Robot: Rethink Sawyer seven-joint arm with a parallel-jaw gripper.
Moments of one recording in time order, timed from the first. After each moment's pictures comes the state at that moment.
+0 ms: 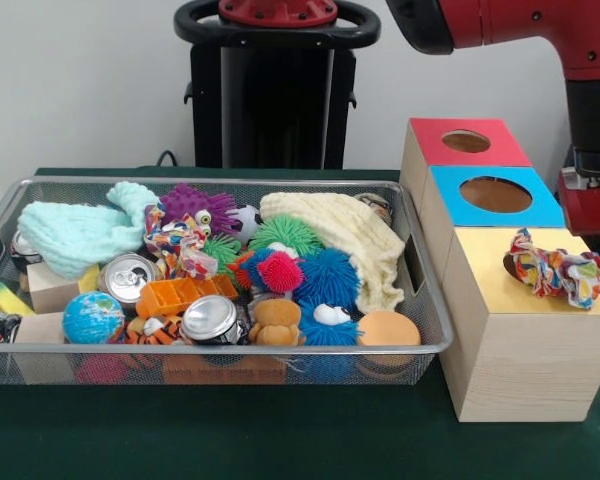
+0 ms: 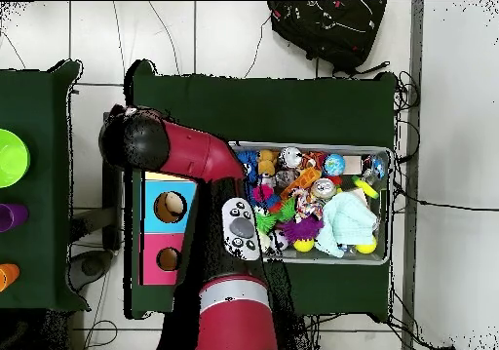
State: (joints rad) arm 0.03 -0.51 0.06 1.41 0.40 0.38 1.75
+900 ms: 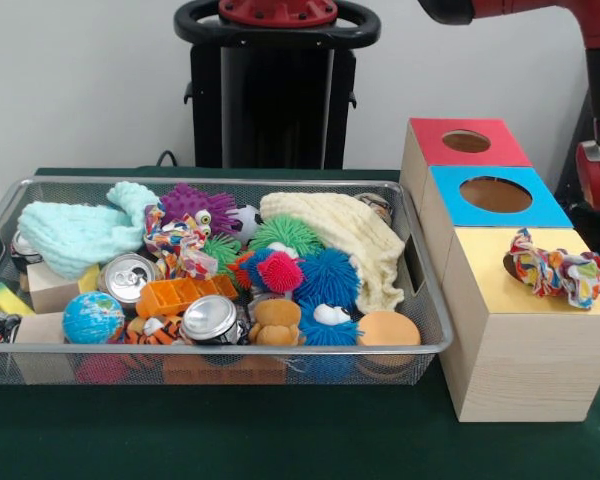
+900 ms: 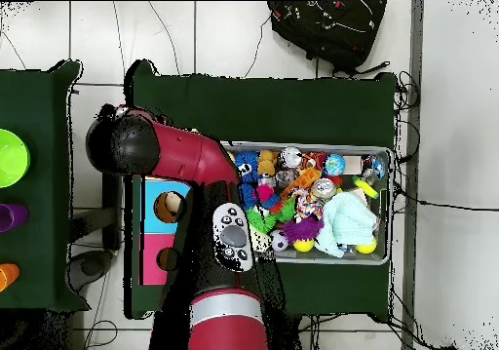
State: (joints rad) arm 0.05 -0.56 0.05 1.43 0.40 0.38 1.75
